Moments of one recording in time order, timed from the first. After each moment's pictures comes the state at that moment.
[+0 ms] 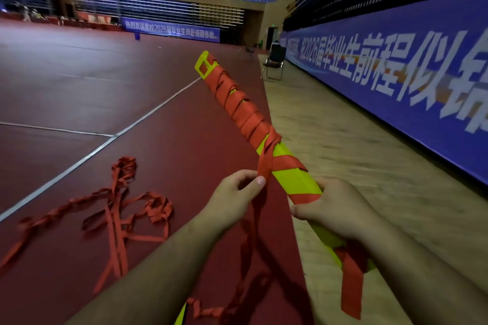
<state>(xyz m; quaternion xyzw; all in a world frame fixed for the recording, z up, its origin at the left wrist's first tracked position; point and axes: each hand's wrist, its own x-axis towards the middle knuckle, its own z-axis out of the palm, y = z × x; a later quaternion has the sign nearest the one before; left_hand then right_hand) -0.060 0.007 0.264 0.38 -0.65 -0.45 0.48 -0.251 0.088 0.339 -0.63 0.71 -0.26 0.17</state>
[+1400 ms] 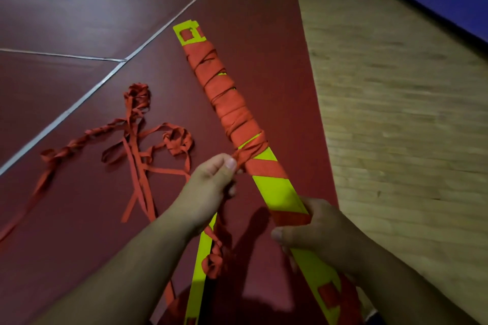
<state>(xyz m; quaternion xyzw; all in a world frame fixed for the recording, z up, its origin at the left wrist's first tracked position) 0.001 -0.039 0.119 0.44 -0.51 -0.58 0.46 -0.201 0.028 0.154 -0.51 0.57 -0.28 0.58</state>
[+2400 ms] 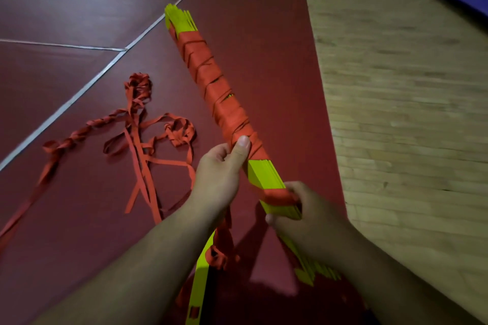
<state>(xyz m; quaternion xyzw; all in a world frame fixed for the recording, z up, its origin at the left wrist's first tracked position) -0.026 -0.047 0.116 0.58 -0.48 -0.47 0.47 -0.192 0.018 0.119 -0.61 0.67 -0.19 0.37</state>
